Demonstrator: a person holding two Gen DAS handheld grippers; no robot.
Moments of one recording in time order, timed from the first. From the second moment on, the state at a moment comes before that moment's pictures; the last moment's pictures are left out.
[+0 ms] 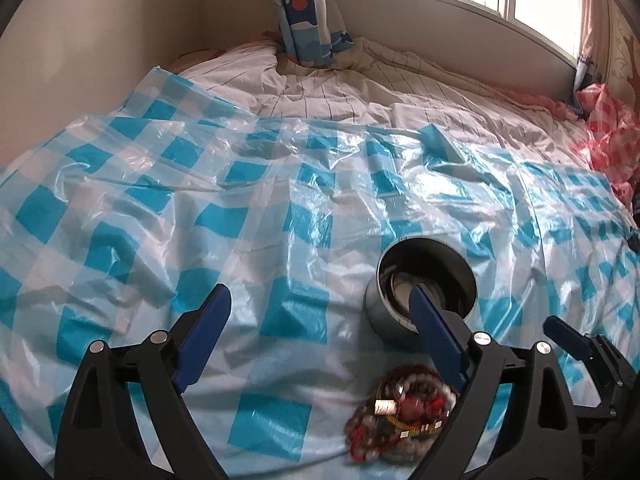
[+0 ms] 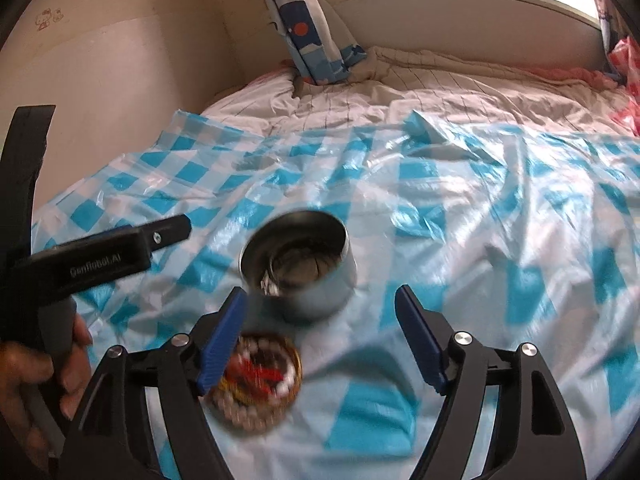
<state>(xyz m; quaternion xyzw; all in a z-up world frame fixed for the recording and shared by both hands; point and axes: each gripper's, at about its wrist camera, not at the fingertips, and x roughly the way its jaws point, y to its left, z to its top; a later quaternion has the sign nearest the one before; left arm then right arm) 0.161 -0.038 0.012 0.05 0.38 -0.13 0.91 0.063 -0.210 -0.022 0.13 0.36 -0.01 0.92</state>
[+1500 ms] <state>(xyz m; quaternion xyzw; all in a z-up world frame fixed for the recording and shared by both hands) 0.115 -0.024 -0.023 0.08 0.42 -0.21 0.88 0.044 -0.193 -0.044 0.09 0.41 -0.02 0.91</state>
